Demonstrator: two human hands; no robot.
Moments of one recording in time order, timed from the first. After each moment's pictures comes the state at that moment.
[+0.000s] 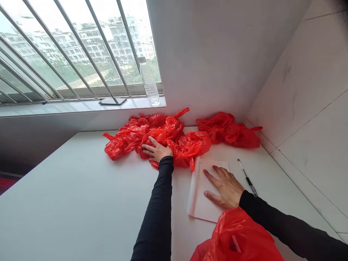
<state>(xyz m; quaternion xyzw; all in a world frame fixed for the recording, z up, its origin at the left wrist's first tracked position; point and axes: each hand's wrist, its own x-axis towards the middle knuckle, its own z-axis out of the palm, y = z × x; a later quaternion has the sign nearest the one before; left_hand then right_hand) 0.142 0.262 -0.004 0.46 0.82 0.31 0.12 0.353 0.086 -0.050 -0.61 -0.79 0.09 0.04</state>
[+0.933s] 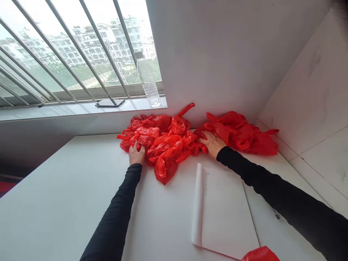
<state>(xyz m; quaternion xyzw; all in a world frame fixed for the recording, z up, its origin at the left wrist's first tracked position) 0.000 0.344 -0.031 0.54 0.76 0.35 0.06 0.361 0.283 -0.026 -0.59 -0.80 -0.02 0.06</state>
